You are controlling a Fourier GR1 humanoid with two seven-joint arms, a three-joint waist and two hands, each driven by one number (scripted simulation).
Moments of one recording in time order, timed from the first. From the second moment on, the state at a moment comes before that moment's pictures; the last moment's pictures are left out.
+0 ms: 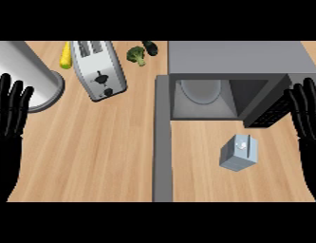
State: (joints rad) left arm 0.00 0.13 -0.02 -2.10 -0.02 0.05 0.03; right arm 0.01 -0.11 0.04 -2.10 0.00 0.02 -0.01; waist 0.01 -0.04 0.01
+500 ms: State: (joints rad) left arm -0.02 0.17 0.13 -2.02 0.18 -0.04 0.04; right arm -0.01 -0.01 0.28 -2.21 0.19 -0.11 0.16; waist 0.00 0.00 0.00
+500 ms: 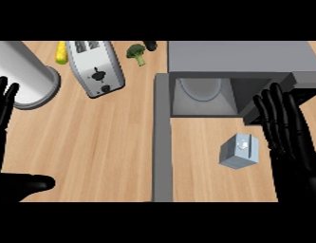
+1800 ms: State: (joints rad) left arm 0.25 0.21 0.44 -2.17 0.51 -0.31 0.10; right arm 0.21 -0.04 0.34 -2.13 0.27 -0.22 0.08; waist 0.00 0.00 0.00
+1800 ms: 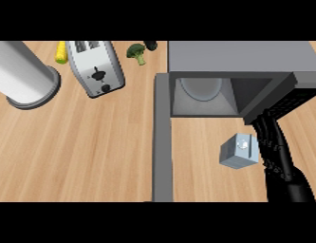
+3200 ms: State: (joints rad) left arm 0.32 0.16 0.61 -2.18 0.61 -0.49 0.13; right arm 0.19 -0.08 0.00 -1.43 0.04 -0.12 -0.50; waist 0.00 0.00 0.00
